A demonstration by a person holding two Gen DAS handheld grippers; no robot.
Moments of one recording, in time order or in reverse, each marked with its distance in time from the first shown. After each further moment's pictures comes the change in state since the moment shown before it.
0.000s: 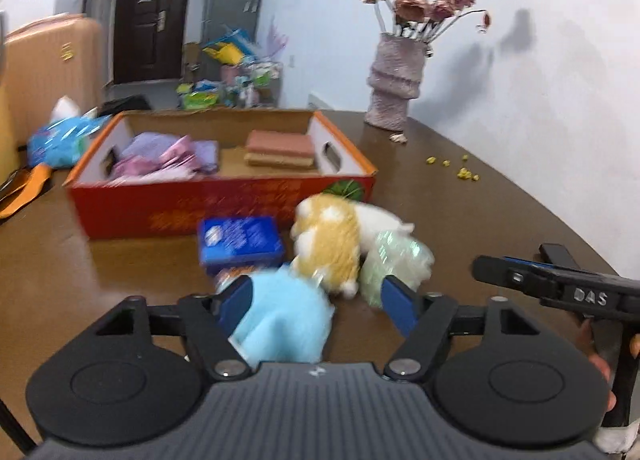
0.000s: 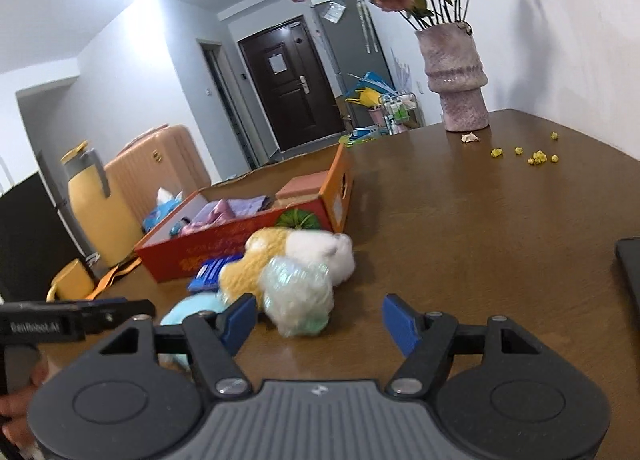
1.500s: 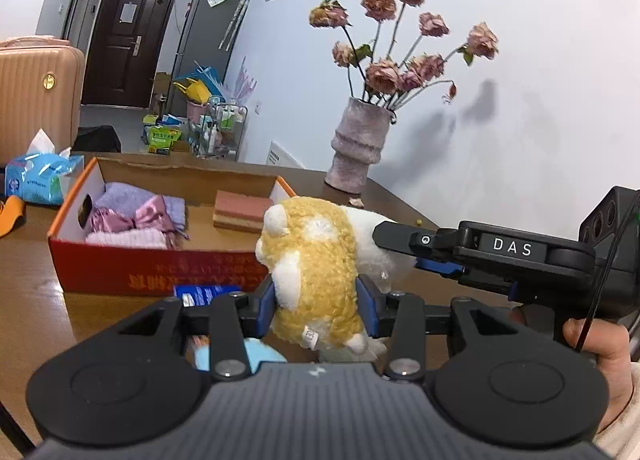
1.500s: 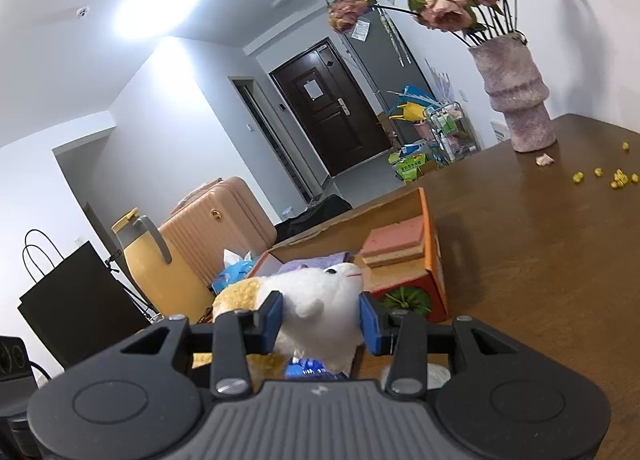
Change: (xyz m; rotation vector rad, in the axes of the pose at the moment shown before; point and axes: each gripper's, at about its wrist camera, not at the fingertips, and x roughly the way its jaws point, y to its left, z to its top) left arm -0.035 0.019 0.034 -0.078 -0.140 -0.148; right arm 0.027 0.048 0.063 0.104 -0.068 0.185
